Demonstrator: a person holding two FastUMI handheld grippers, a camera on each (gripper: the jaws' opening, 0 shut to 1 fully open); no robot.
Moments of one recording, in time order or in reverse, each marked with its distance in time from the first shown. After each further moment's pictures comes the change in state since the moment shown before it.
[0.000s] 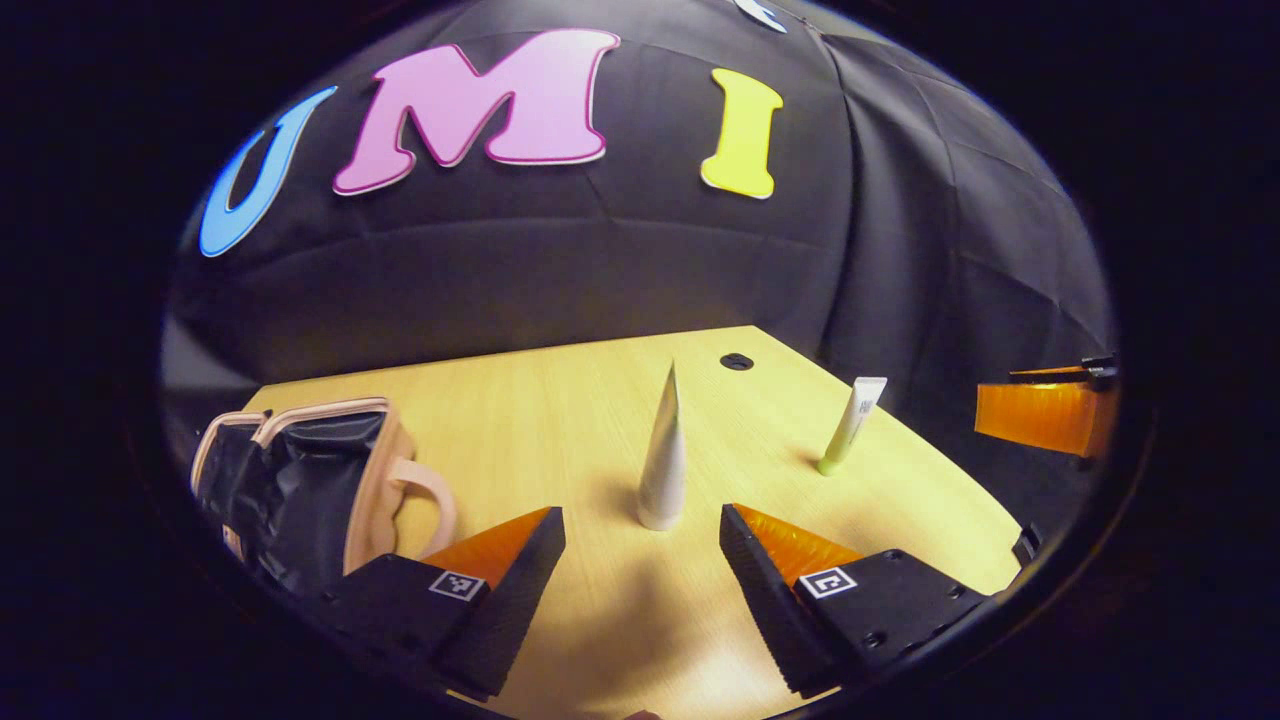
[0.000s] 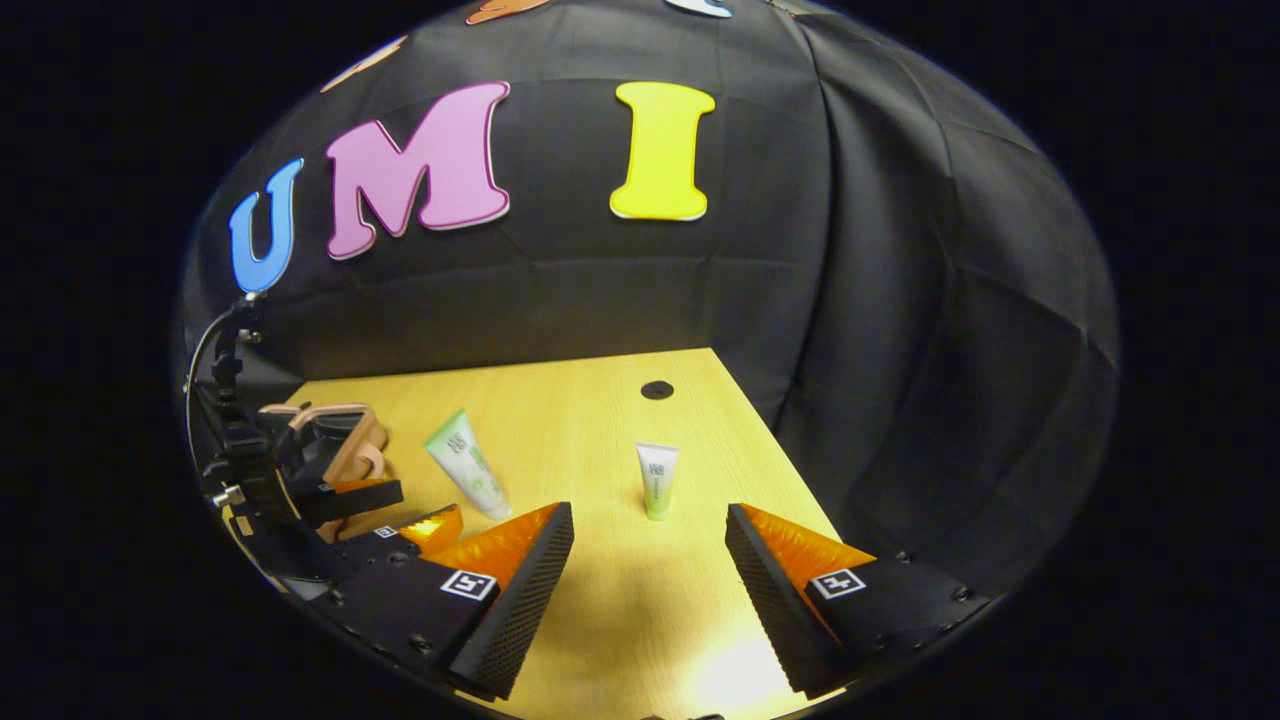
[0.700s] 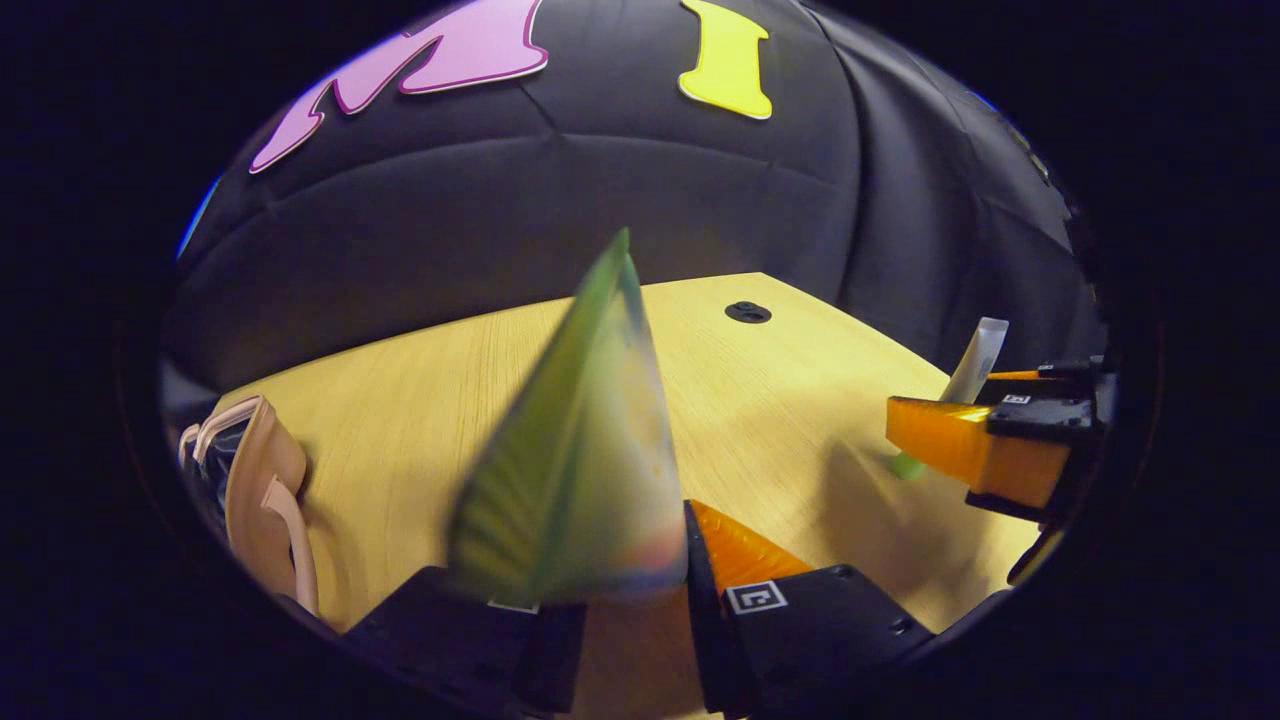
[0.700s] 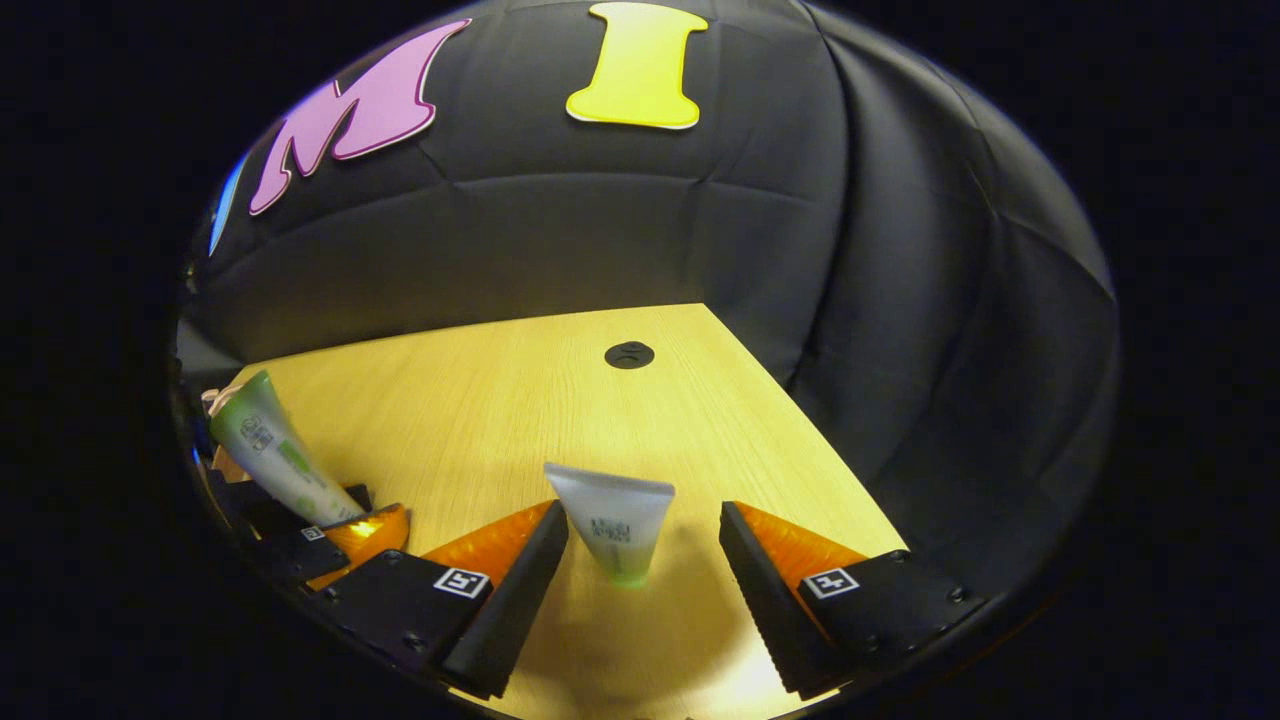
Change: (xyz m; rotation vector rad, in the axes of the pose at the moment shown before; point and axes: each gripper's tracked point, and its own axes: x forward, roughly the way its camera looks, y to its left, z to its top) left arm 0.103 -0.009 -0.018 0.053 0.075 -0.007; right arm 0.170 -0.020 -0.047 0.012 0.059 -0.086
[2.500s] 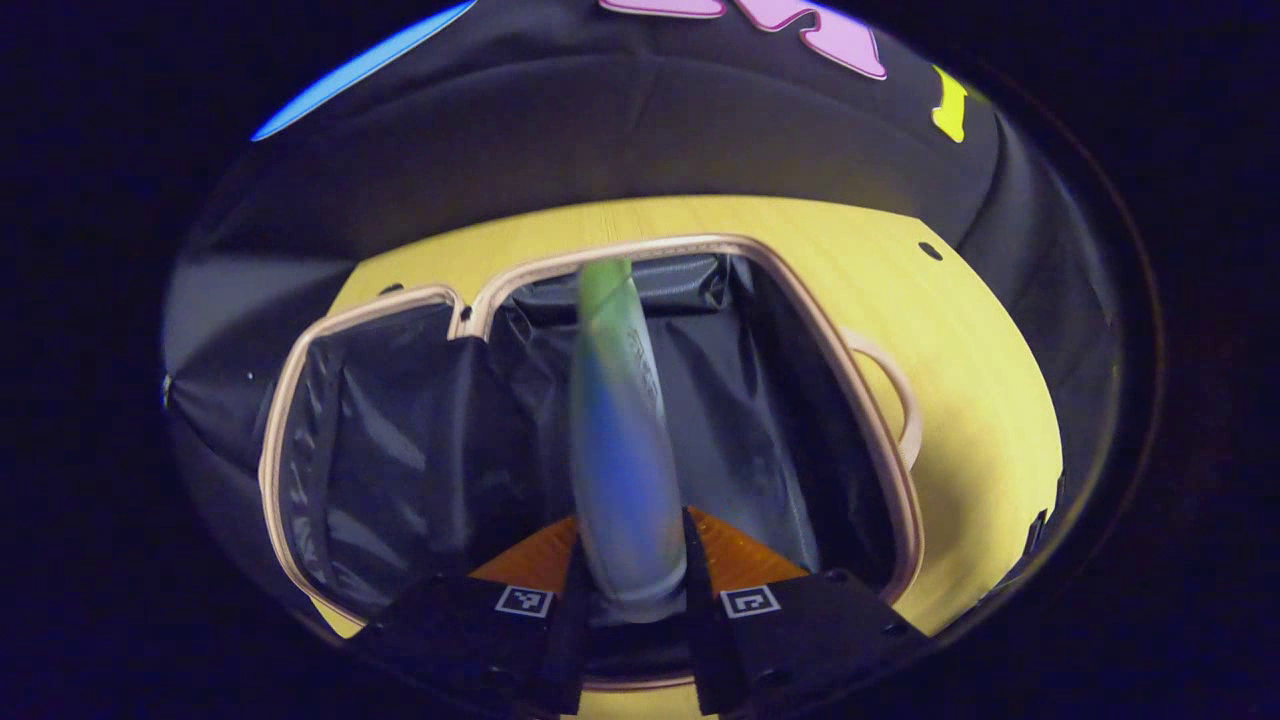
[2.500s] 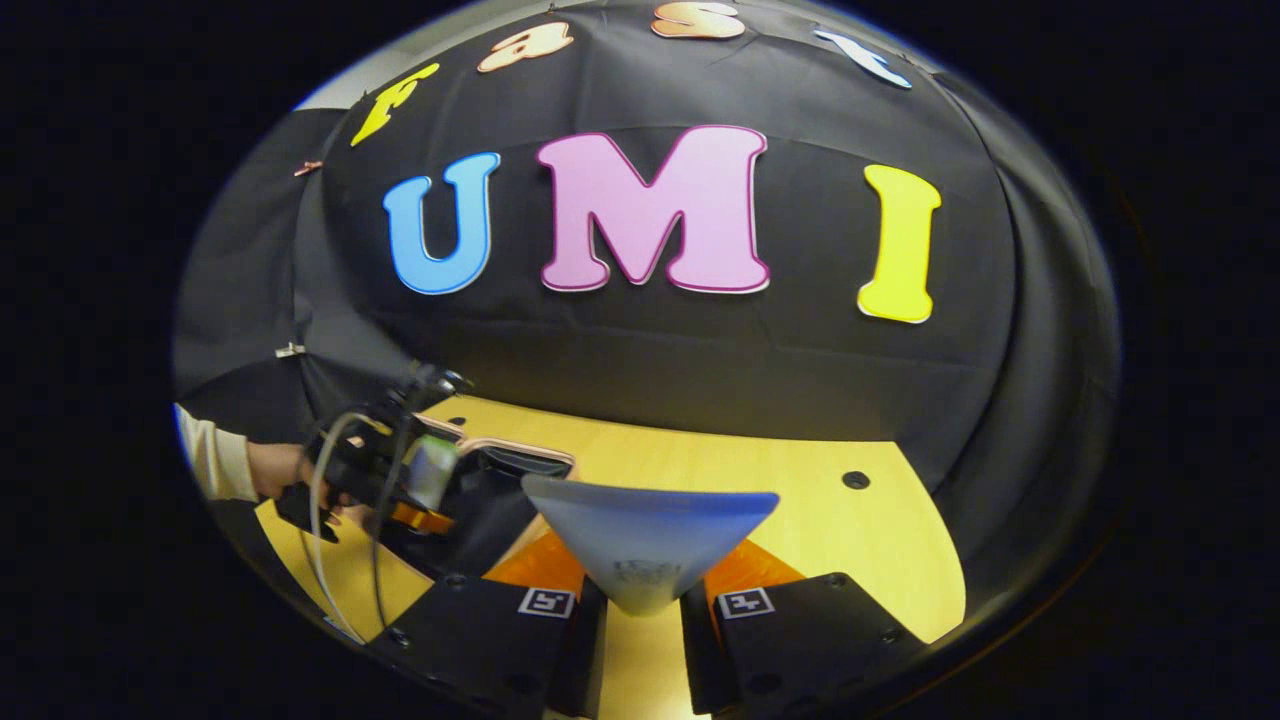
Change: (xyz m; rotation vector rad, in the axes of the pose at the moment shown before) left arm -0.200 0.325 -0.121 -0.197 0.511 0.151; right arm -0.269 0.254 0.092 -0.178 -0.250 0.516
